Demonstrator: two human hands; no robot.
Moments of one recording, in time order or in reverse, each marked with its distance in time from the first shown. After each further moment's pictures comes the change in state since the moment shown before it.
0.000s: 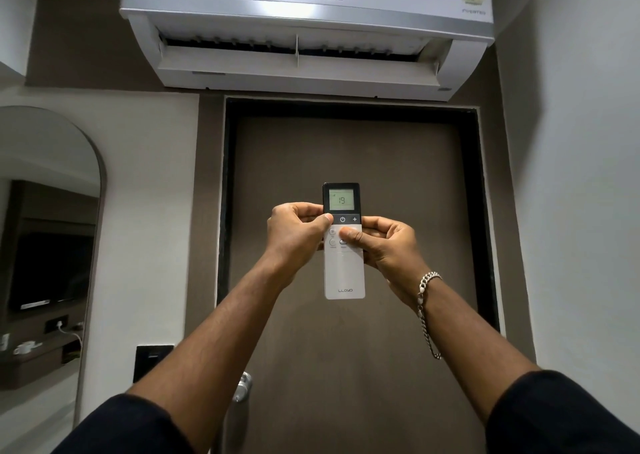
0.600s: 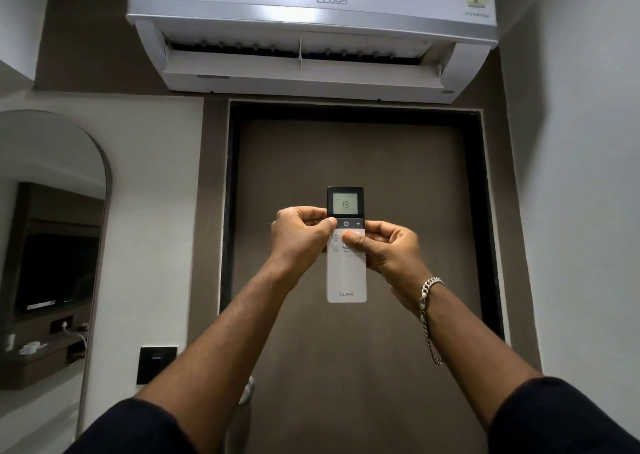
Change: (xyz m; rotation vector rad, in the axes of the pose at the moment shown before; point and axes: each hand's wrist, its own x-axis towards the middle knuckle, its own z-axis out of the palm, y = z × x) left_hand -0.002 0.004 0.003 0.024 0.041 -0.008; right_hand 0.001 0.001 0.000 0.046 -0.006 -0.013
